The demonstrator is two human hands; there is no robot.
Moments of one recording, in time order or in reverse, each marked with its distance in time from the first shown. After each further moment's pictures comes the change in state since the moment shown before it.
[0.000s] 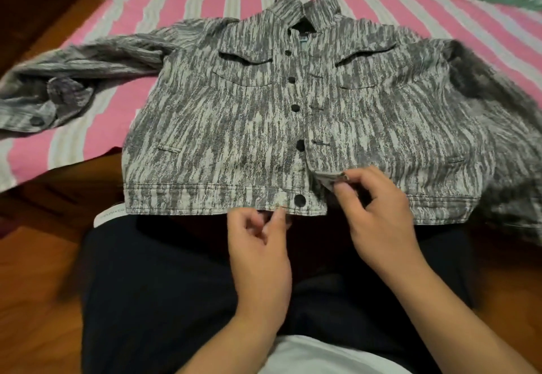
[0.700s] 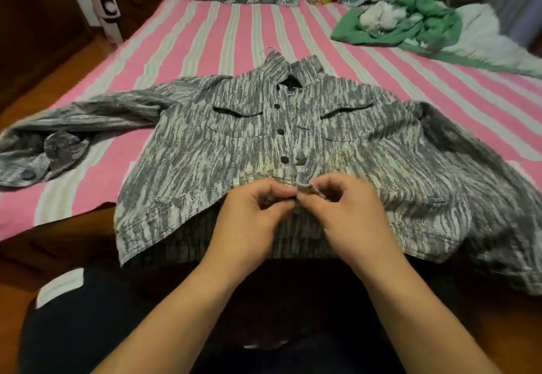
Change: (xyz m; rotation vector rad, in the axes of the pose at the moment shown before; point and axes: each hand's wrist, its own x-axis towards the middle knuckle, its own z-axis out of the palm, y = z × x) left_hand 0.088 0.084 0.026 0.216 -0.485 0.164; right_hand 0.069 -0.055 0.001 0.097 -0.080 0.239
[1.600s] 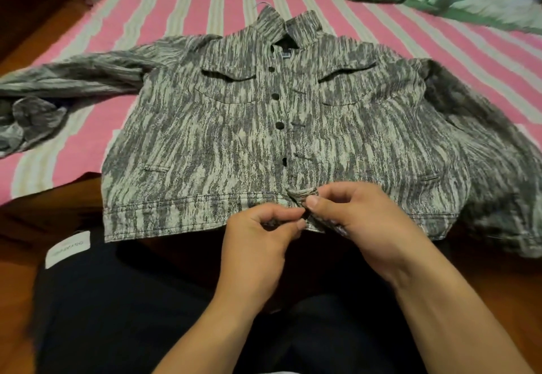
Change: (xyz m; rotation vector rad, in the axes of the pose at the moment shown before) left_hand -0.055 -0.025 0.027 -0.075 0.108 -0.237; right_hand -0.029 0.027 -0.019 0.266 -0.315 0.308
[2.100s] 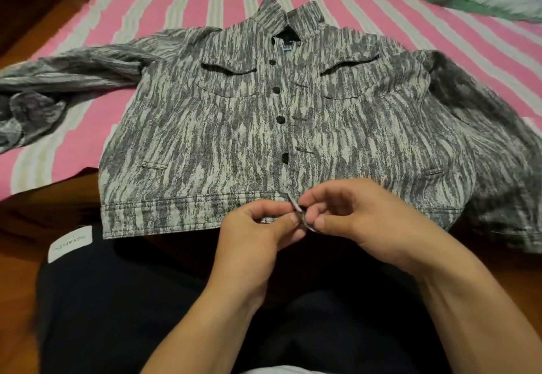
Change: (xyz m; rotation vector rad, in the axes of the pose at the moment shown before) left_hand 0.003 0.000 -0.001 -0.329 -0.022 -0.274; right_hand 0.005 0.003 -0.018 -0.247 -0.273 -0.079
